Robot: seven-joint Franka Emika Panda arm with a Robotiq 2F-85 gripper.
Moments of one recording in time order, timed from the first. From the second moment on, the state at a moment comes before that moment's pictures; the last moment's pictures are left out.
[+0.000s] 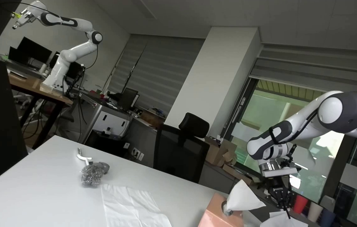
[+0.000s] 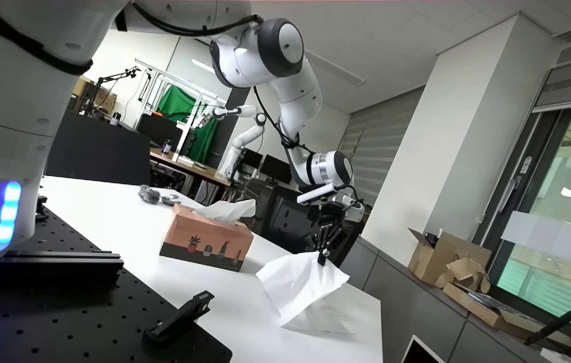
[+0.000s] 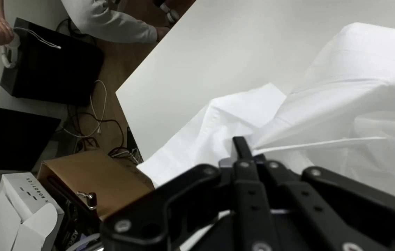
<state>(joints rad) -0.20 1.06 -0.29 -1.08 -0.24 1.60 0.32</state>
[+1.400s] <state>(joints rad) -0.12 1.06 -0.28 -1.14 -0.21 2.22 0.59</state>
